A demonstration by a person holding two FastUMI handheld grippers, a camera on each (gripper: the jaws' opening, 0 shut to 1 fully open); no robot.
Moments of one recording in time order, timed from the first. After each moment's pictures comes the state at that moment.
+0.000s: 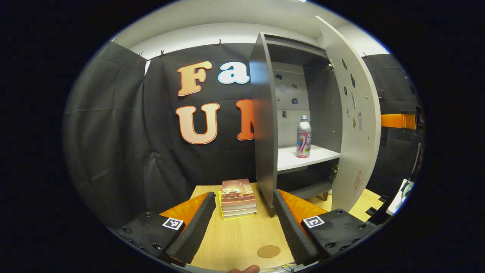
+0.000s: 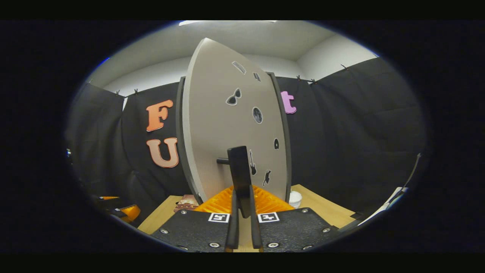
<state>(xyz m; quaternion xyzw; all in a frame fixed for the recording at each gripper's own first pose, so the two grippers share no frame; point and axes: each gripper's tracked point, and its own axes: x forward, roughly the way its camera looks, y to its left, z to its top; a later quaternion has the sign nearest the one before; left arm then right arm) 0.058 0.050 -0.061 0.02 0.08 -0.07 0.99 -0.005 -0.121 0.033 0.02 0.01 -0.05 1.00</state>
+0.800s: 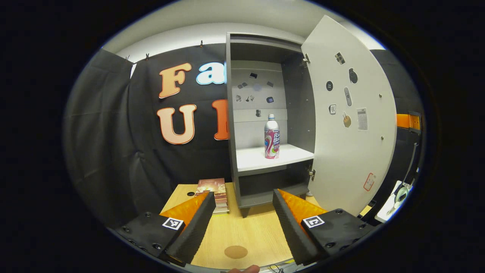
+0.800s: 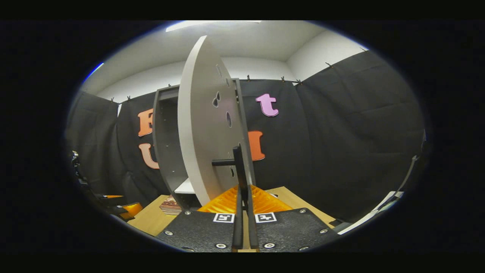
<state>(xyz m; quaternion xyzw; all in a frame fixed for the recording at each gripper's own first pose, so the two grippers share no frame) 0.052 0.014 -0.061 0.03 0.09 -0.09 0.99 -0.052 -0.265 0.044 0.04 0.00 -0.05 1.00</state>
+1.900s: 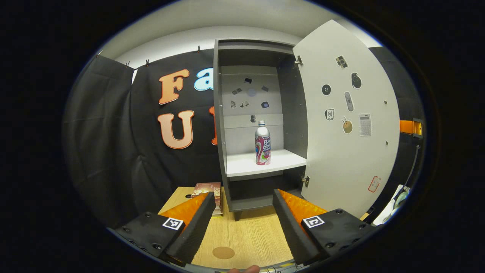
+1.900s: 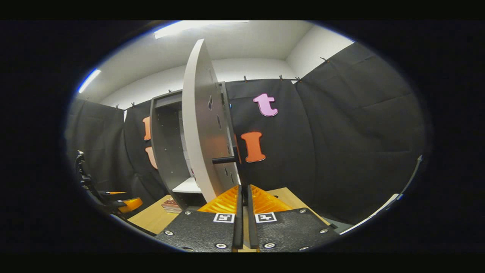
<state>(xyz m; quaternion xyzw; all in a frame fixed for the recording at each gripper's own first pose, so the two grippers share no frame) 0.058 0.001 -0.055 0.03 0.07 -0.08 0.99 -0.071 -0.330 0.045 0.06 -0.01 -0.01 1.00</state>
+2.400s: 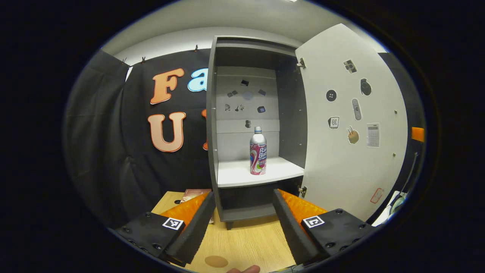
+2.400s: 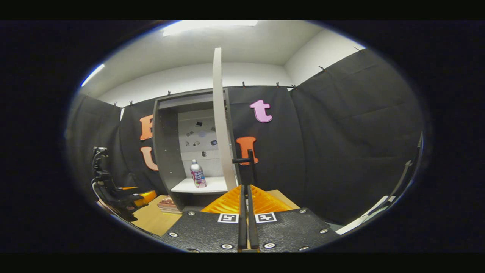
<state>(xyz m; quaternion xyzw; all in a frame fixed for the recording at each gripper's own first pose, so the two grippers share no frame) 0.081 -0.015 -0.050 0.01 0.05 -0.11 0.99 -0.117 -0.297 0.053 0.03 -0.02 -0.05 1.00</state>
